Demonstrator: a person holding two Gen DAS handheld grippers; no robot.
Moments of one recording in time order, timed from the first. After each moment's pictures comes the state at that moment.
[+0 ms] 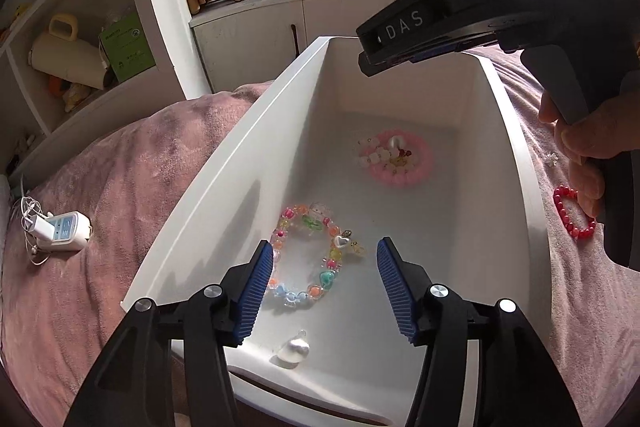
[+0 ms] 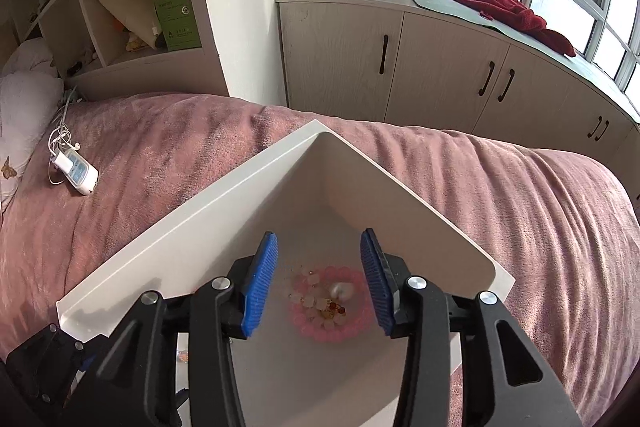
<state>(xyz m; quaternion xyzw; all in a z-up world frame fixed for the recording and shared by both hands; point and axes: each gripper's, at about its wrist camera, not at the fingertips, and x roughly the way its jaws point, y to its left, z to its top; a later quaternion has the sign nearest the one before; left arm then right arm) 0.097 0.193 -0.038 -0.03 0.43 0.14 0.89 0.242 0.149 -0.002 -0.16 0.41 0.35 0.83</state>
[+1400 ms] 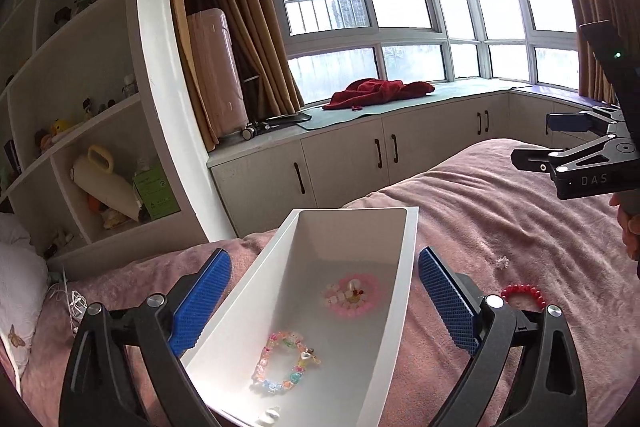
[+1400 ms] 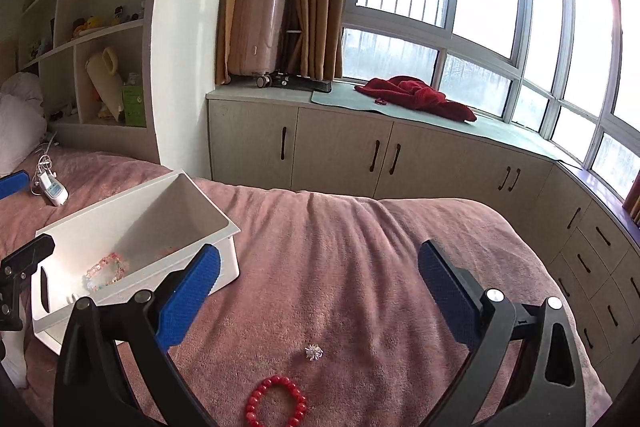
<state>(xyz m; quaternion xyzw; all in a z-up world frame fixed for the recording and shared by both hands) 0.079 0.088 0.062 0.07 0.22 0.16 0.96 0.216 -0.091 0.058 -0.14 0.23 0.28 0.92</state>
